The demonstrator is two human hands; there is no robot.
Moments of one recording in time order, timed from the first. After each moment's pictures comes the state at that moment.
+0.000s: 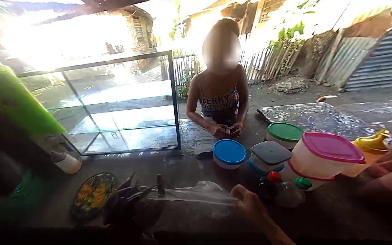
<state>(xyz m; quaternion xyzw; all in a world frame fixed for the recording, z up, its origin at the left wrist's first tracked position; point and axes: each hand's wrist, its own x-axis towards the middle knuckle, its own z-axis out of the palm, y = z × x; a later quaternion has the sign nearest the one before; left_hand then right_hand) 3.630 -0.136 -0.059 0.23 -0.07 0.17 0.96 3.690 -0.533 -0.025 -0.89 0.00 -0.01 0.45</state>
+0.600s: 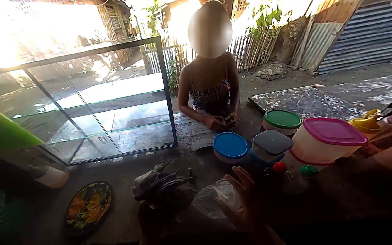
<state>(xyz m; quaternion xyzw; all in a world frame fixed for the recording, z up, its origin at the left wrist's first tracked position) 3.715 -0.180 -0.052 0.29 -0.01 0.01 0.96 3.681 -0.462 -0.012 -0.83 -0.14 -0.39 0.37</state>
